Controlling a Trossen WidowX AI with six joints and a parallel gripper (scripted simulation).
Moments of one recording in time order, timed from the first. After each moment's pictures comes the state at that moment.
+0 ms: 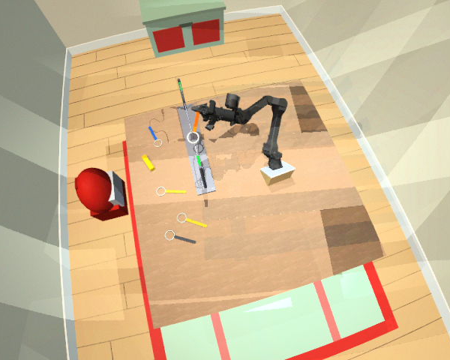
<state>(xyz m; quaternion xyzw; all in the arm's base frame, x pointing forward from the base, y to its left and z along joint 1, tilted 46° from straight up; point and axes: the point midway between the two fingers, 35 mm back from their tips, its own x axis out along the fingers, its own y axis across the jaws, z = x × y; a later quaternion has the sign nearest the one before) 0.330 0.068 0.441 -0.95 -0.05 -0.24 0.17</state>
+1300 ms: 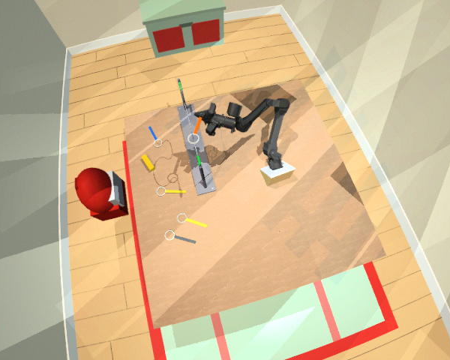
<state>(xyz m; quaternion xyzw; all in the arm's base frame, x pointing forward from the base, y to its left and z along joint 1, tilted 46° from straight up) 0.325 -0.002 0.402 -0.90 -0.01 -0.28 0.33</state>
